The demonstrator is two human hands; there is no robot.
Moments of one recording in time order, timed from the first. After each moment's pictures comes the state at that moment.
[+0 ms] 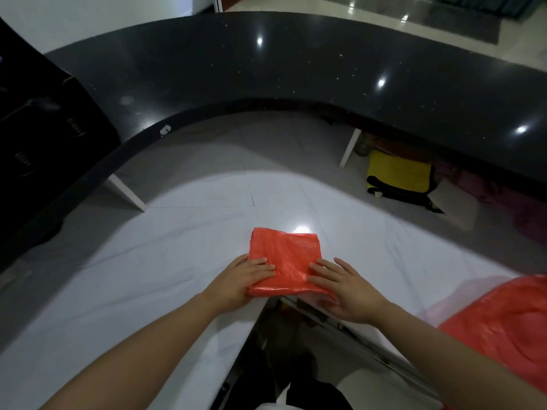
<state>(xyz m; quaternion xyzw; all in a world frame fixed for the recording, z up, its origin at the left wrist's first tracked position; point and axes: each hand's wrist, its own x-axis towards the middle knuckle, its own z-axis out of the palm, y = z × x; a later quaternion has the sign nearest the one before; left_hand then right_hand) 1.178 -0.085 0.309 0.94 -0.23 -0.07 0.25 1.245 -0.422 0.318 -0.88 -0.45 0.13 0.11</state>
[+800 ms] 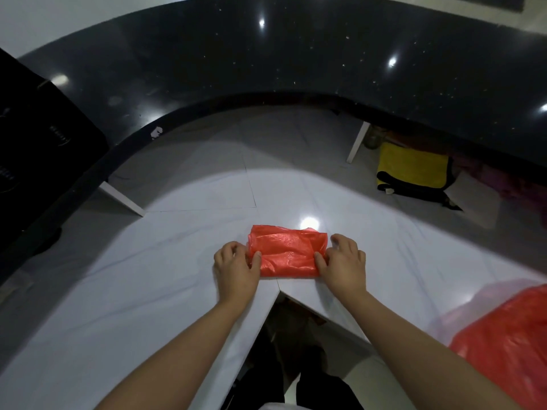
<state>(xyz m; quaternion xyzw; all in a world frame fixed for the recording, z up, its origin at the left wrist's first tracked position) 1.206 -0.122 0.302 0.93 0.25 0.06 0.25 1.279 -0.352 0.303 -0.98 -0.08 0.08 0.15</state>
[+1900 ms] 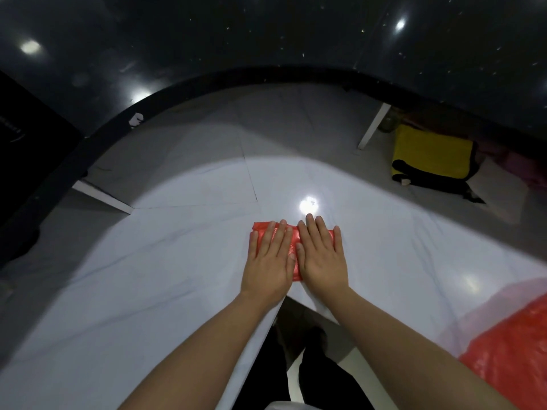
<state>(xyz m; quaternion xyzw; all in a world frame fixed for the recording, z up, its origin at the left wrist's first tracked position) 1.238 -0.149 0.270 0.99 -0.02 -0.03 0.11 1.284 -0.297 0.275 -0.97 -0.19 0.08 0.08</state>
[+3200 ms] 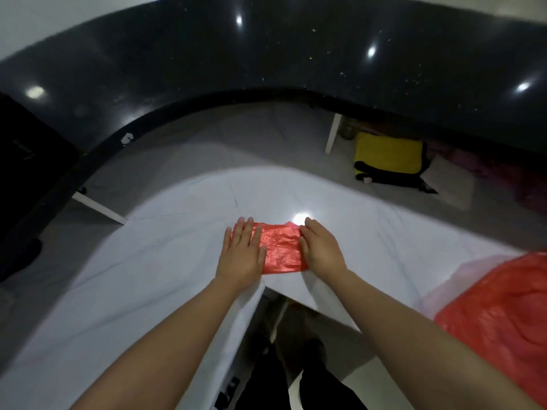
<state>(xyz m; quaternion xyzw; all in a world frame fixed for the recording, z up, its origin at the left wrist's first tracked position) 1.246 -0.137 0.309 0.99 -0.01 -0.10 0.08 1.300 -0.352 0.313 -0.95 -0.15 0.13 0.24</state>
